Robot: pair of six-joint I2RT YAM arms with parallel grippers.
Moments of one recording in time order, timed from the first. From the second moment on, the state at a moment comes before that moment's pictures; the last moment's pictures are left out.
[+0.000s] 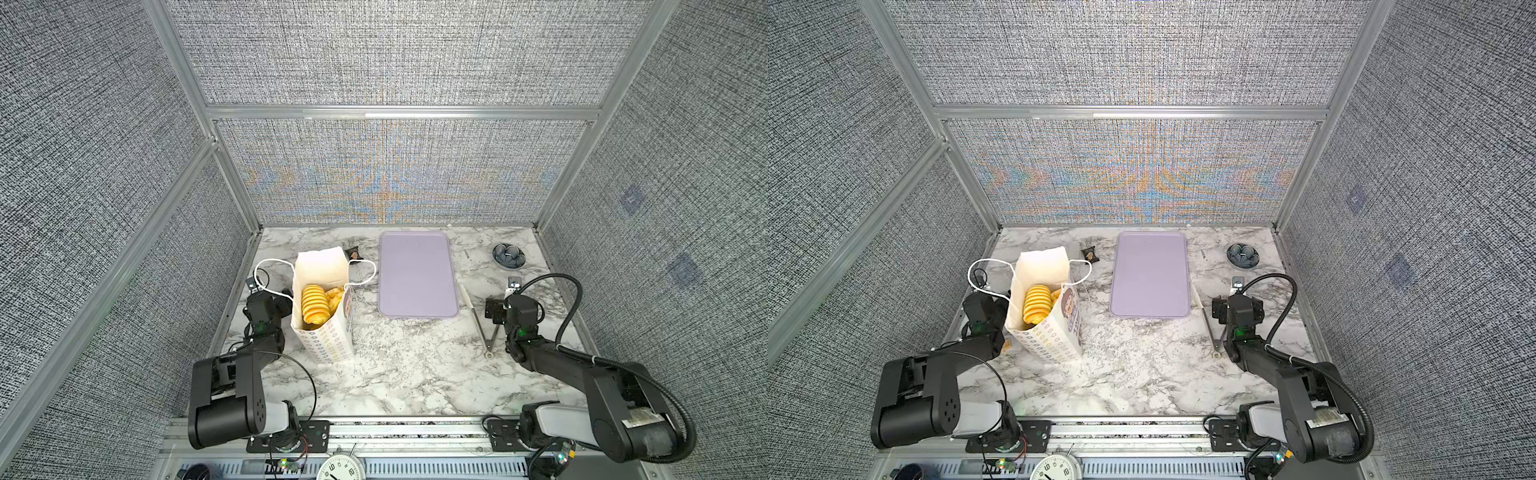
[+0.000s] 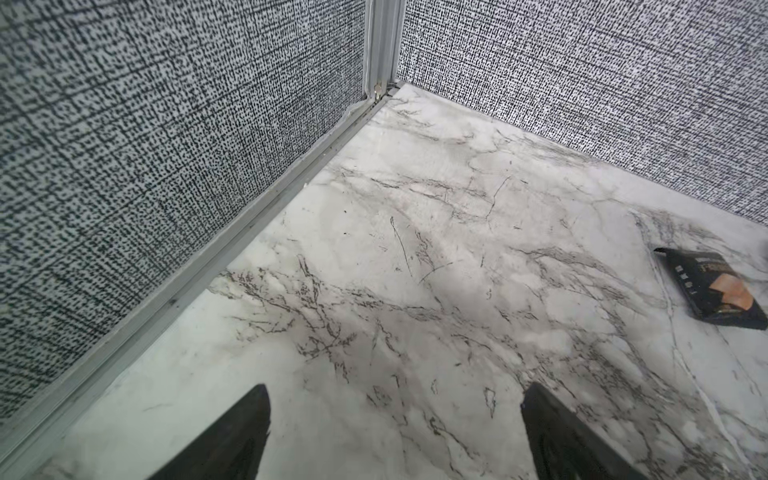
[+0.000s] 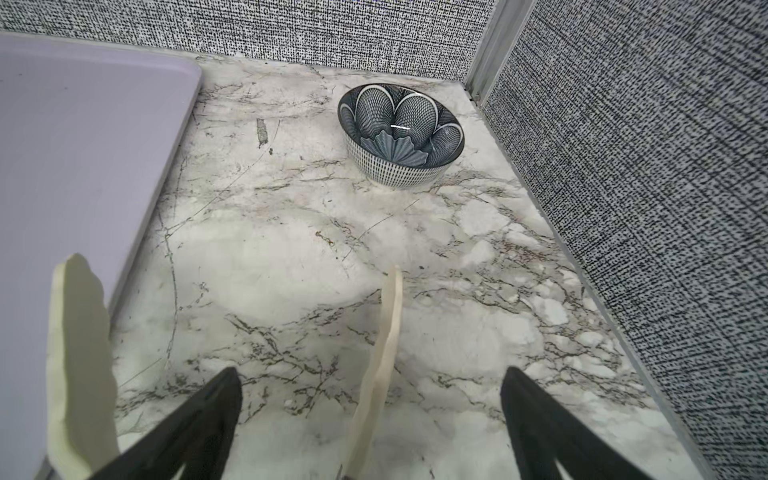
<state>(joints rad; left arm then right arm) 0.18 1.38 0.40 0.53 -0.07 -0.21 0.15 1.30 0.32 0.53 0.36 -0.01</state>
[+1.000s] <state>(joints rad) 0.06 1.53 0.30 0.87 -0.05 -0.05 0.12 1.55 0.35 0.88 0.21 -0.06</state>
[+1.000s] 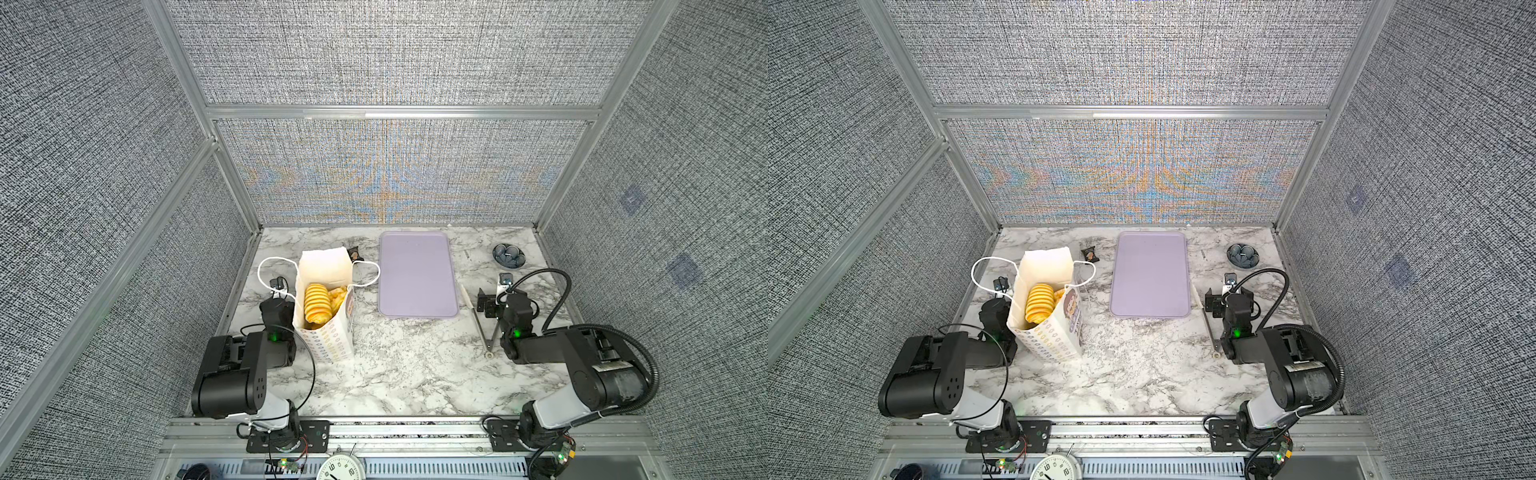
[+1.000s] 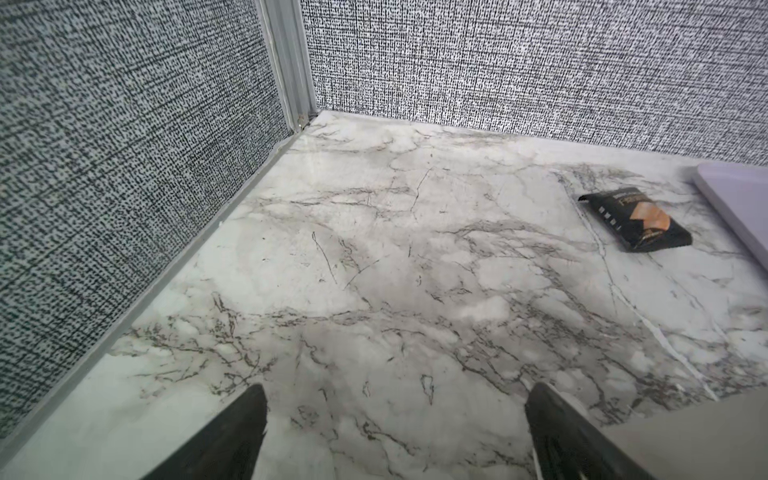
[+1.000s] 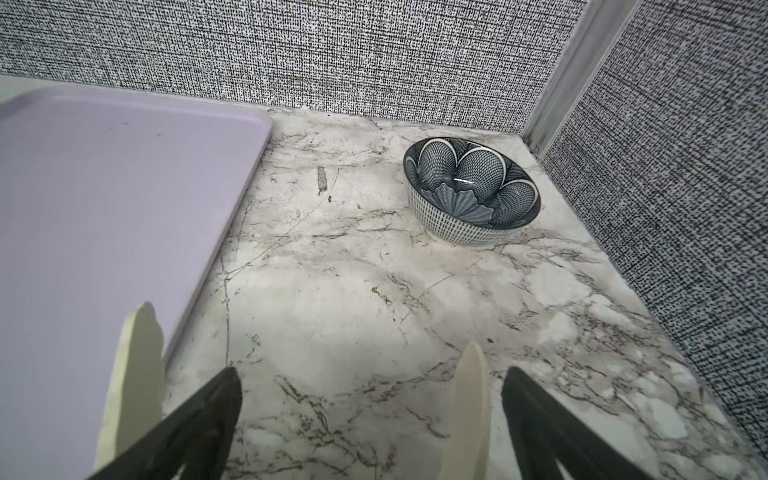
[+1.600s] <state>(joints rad) 0.05 1.54 0.32 0.92 -0.05 -0.03 0.07 1.55 0.38 0.79 0.15 -0.03</state>
